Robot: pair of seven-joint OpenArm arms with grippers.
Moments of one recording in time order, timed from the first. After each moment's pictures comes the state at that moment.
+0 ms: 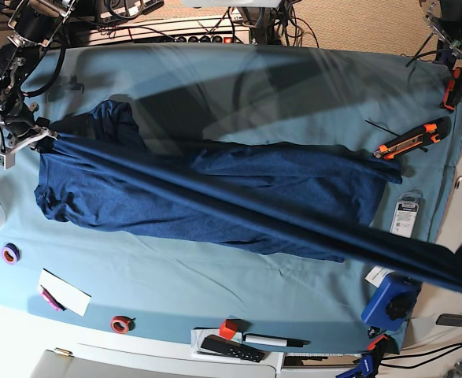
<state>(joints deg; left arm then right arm) -7.5 -29.0 -44.1 132.8 -51.7 -31.3 56.9 -4.3 24.0 36.7 73.0 25.9 26.1 -50.1</state>
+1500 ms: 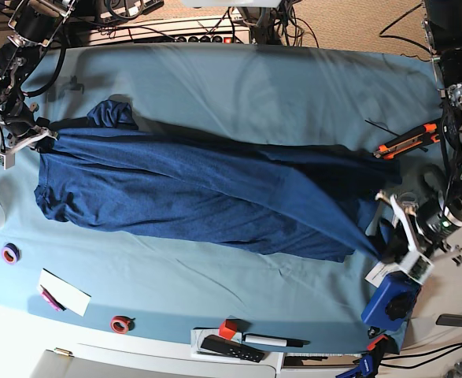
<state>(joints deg) -12.3 -27.7 -8.6 105.3 -33.4 -35.3 57.7 -4.3 24.0 36.7 73.0 25.9 25.8 -49.9</state>
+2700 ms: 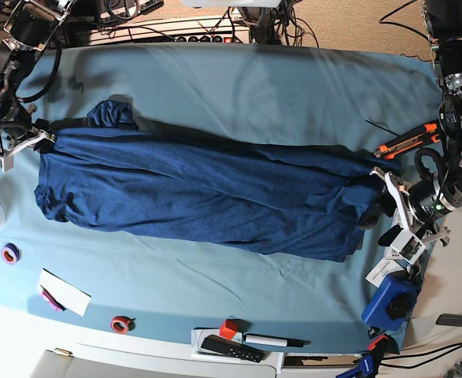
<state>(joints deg) -8.4 -27.9 -8.6 105.3 -40.7 -36.7 61.3 -3.7 26.5 38.9 74.6 35.3 29.1 -60.2</state>
